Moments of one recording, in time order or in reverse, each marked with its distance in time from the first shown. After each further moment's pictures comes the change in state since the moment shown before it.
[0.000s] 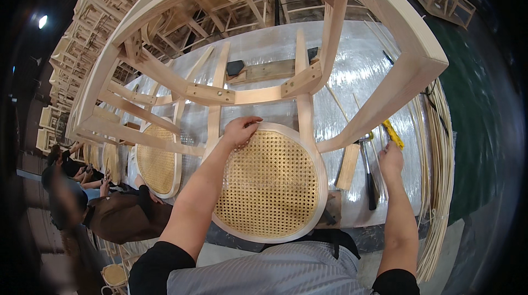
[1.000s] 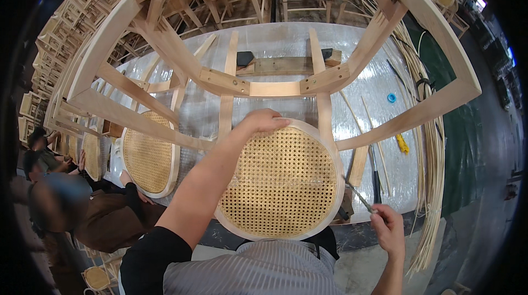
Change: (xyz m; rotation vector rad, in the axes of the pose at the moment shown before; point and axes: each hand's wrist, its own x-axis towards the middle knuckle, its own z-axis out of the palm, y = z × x) left_hand 0.044 0.009 -0.006 0.067 -0.463 0.016; right_hand -0.221 -0.103 -0.165 0.763 -0.448 0.090
